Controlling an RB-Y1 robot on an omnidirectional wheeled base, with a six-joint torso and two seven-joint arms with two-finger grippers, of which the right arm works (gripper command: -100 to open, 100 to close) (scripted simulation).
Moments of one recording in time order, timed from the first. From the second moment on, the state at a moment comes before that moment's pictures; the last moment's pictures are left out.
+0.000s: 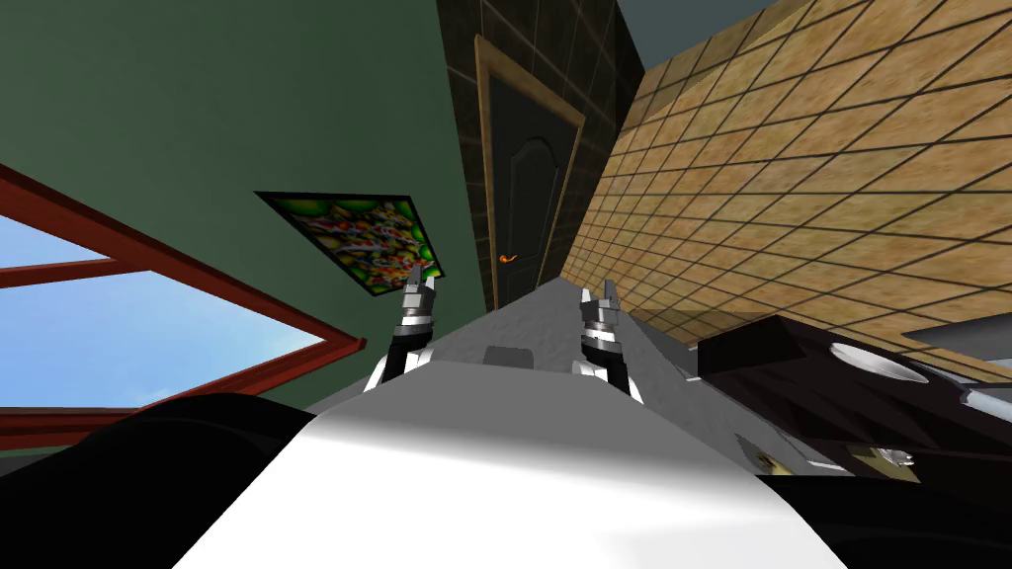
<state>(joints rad) 0.51 -0.01 0.01 -2.23 0.01 -0.41 -0.09</state>
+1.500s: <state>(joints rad) 0.34 -0.08 0.03 -1.87 0.01 -0.49 -0.12</state>
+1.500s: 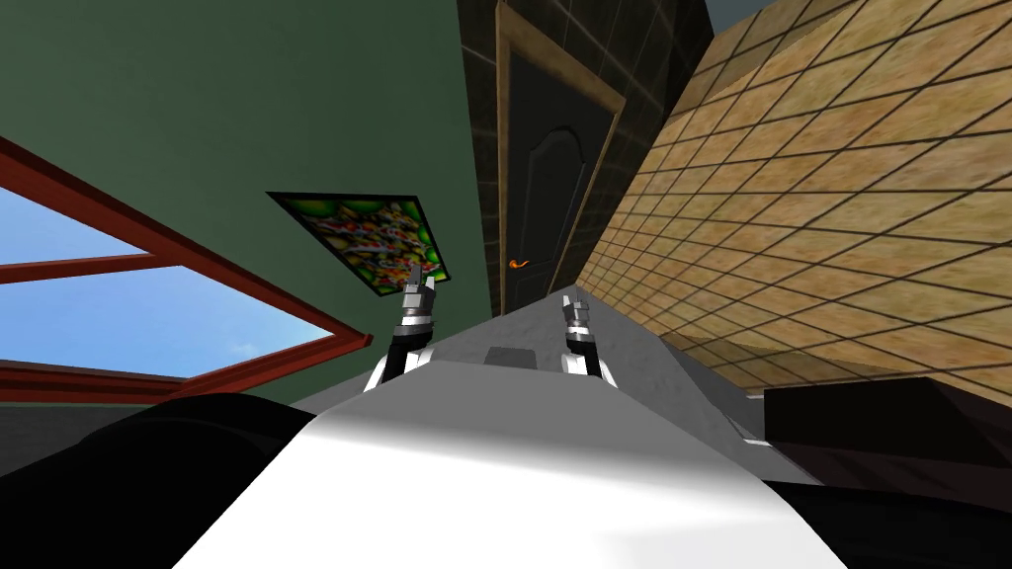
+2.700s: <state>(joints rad) 0.18 -0.13 0.04 -1.54 0.01 -0.55 -0.14</state>
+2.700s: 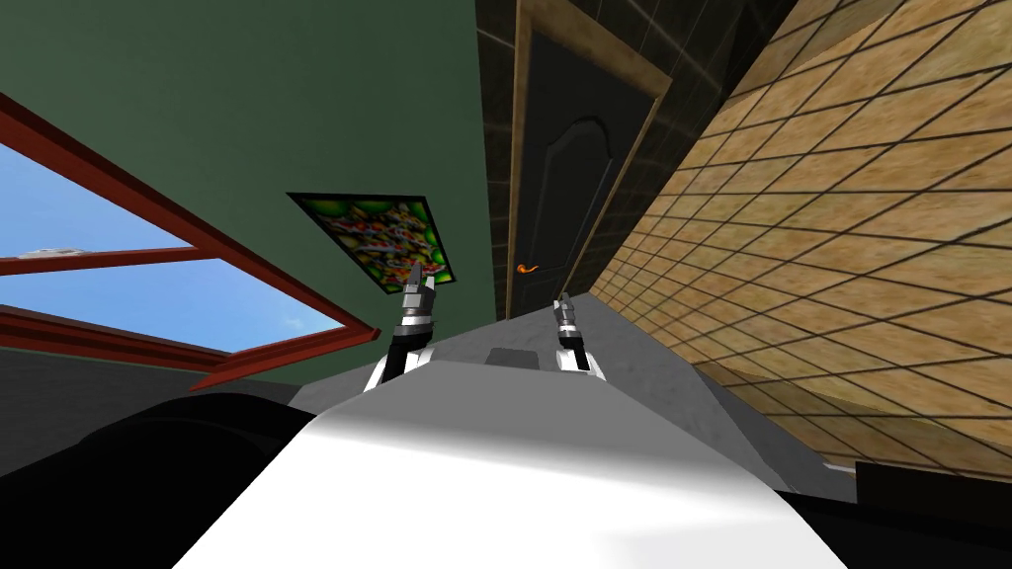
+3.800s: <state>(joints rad) 0.02 -0.18 0.05 -1.21 0.01 -0.63 -0.16</state>
